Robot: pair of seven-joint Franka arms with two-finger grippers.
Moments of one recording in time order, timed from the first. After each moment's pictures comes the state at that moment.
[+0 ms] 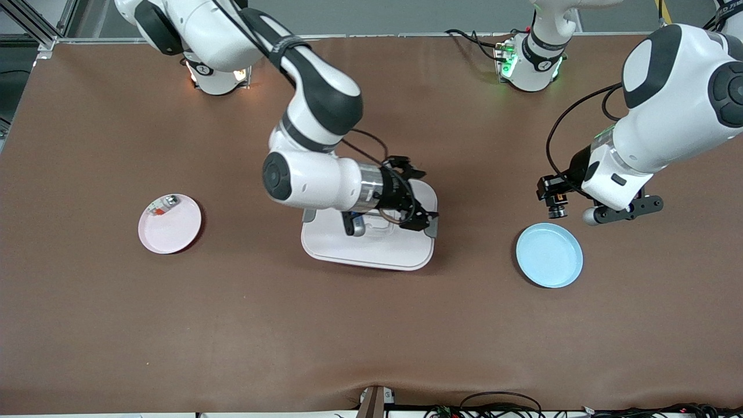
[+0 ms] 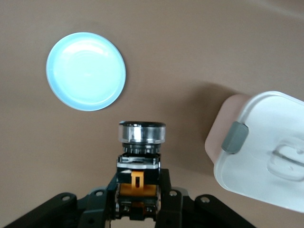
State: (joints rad) left arm -0.03 0.16 -0.21 -1.62 -0.11 1.74 -0.50; right arm 0.60 0.83 0.03 -0.89 0.78 1.88 1.66
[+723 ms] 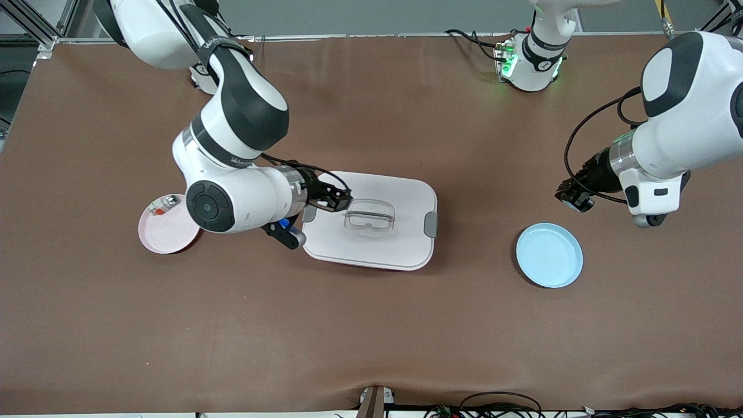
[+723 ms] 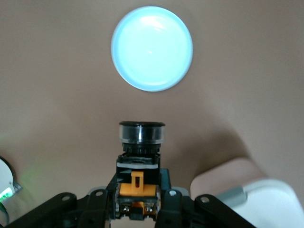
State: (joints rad) left arm 0.02 0.17 -0.21 -1.64 -0.08 1.70 -1.14; right arm 0.44 0.74 0.03 -0.88 0.47 1.31 1.05
